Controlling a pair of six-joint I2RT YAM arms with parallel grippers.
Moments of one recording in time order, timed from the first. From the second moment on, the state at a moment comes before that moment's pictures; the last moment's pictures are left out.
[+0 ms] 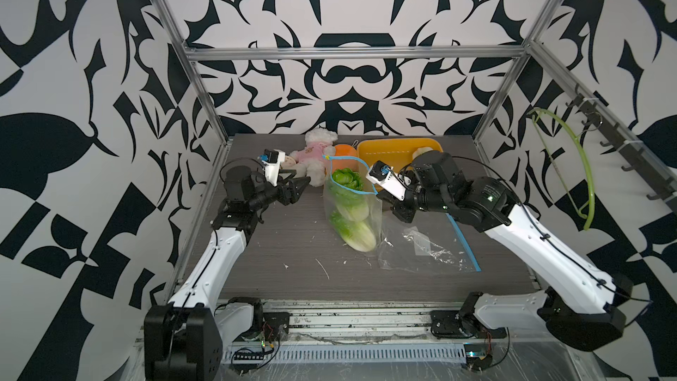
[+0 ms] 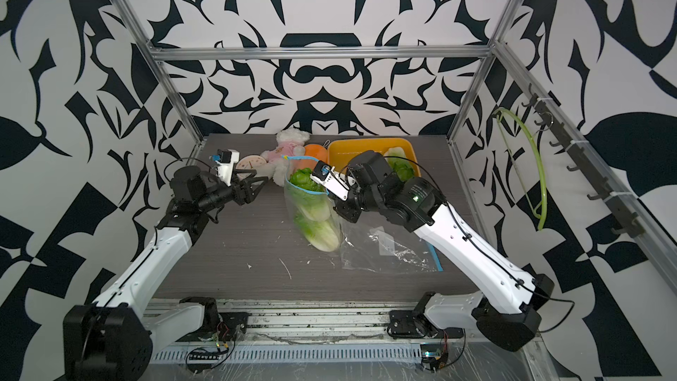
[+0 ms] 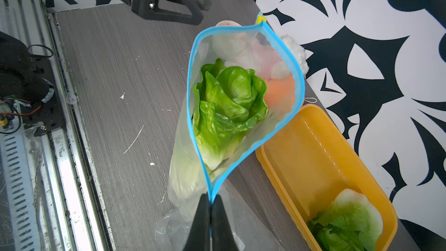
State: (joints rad) left arm -0.08 1.17 0.78 0.12 0.82 -0.14; right arm 0.82 1.26 1.54 -0.97 -0.08 -0.33
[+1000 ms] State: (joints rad) left arm -0.18 1.54 0.98 0.39 1.13 -0.13; right arm 0.82 1.26 1.56 -0.97 -0.14 -0.33
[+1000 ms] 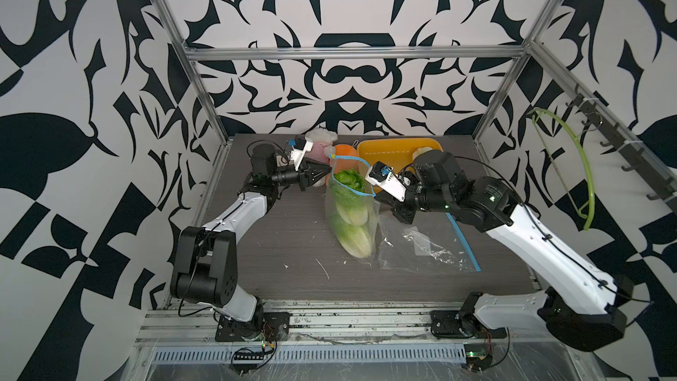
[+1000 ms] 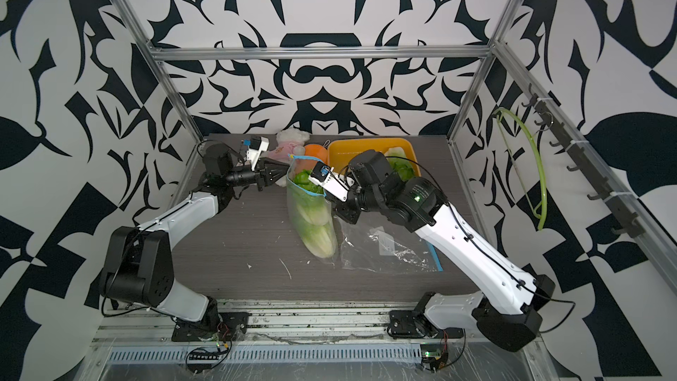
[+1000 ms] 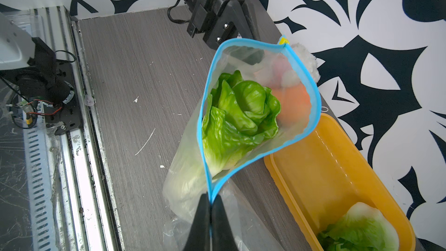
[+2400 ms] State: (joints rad) left arm -0.16 1.36 0.84 0.23 1.01 -0.05; right arm 0.80 1.11 1.46 -1.00 -0.02 -0.67
